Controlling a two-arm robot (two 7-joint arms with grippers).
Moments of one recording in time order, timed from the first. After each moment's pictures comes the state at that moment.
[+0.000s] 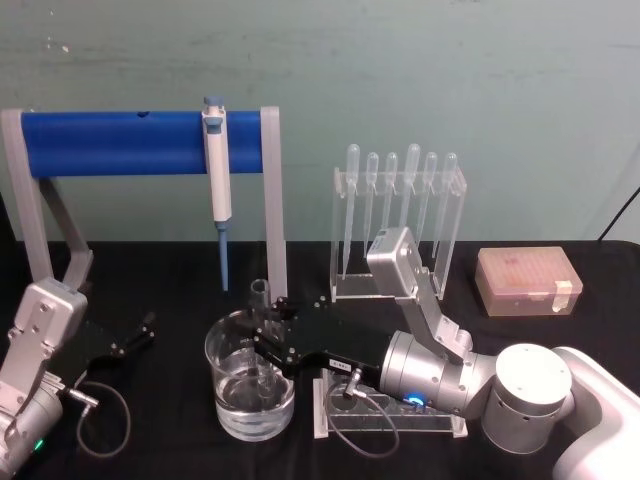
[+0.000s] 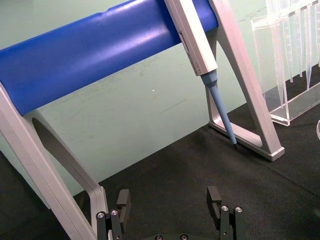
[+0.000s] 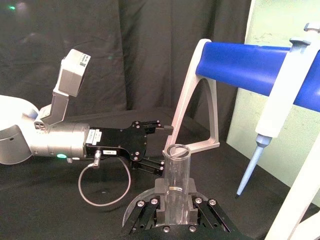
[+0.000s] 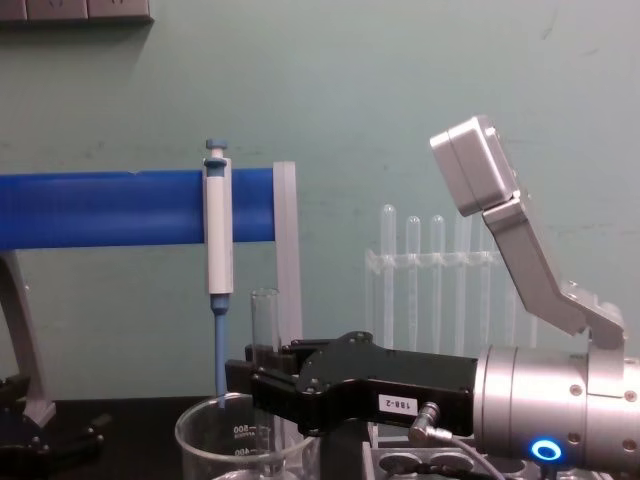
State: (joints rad) left arm -0.20 0.60 0.45 -1.41 -0.25 -0.12 0.03; right arm 0.51 0.29 -0.63 -1.24 0.40 -0.11 0.68
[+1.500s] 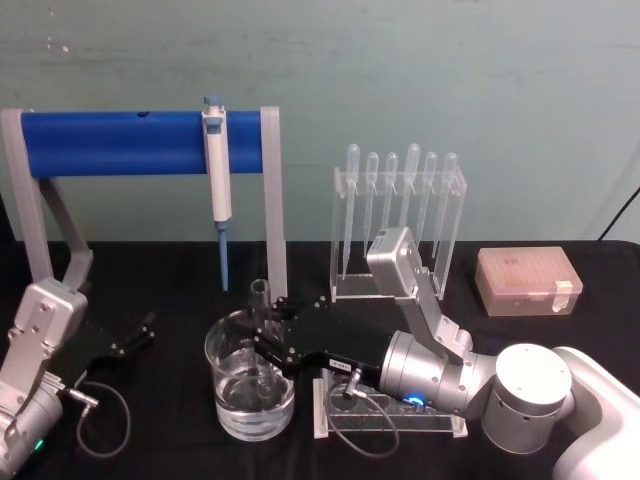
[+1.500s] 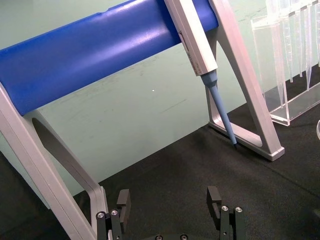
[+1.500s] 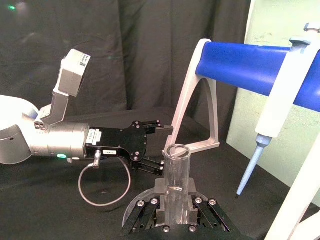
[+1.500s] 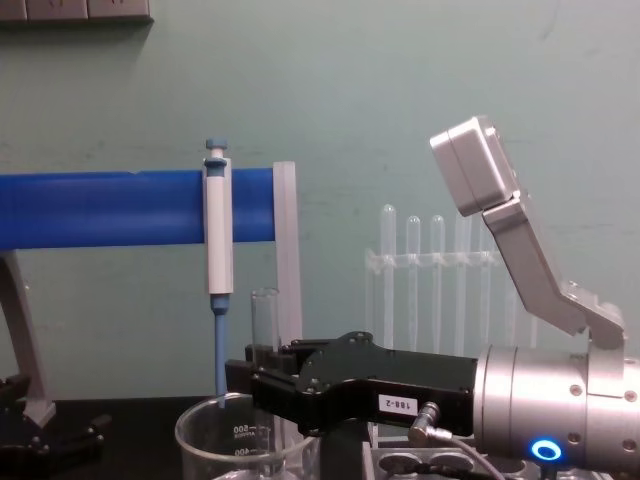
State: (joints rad) left arm -0.20 0.60 0.45 -1.41 -0.25 -0.12 0.03; right arm 0.51 0.29 -0.63 -1.24 0.40 -0.11 0.68
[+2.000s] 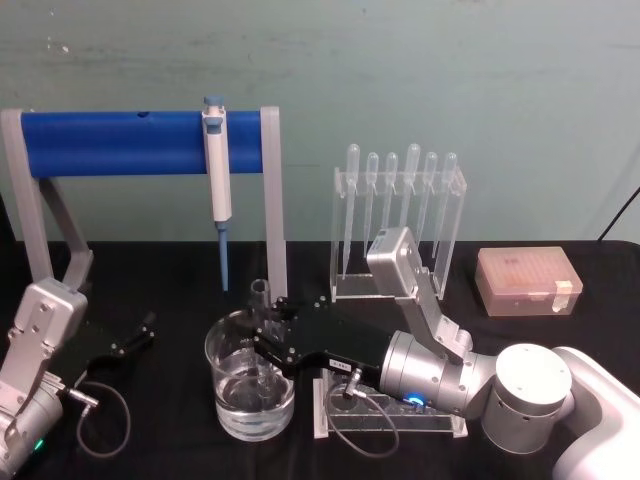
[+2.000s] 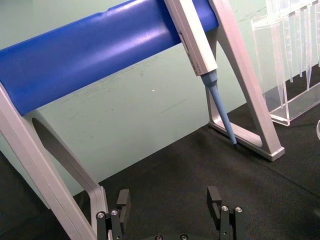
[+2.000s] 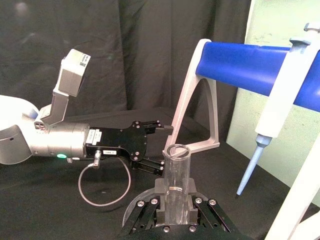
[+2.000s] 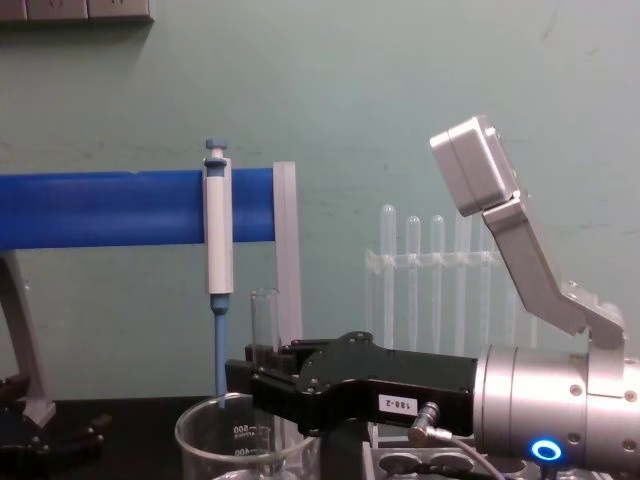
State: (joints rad) left arm -0.20 0.60 0.45 -1.41 -0.25 -0.12 0.03; right arm 0.51 0.29 -0.63 -1.24 0.40 -0.11 0.68
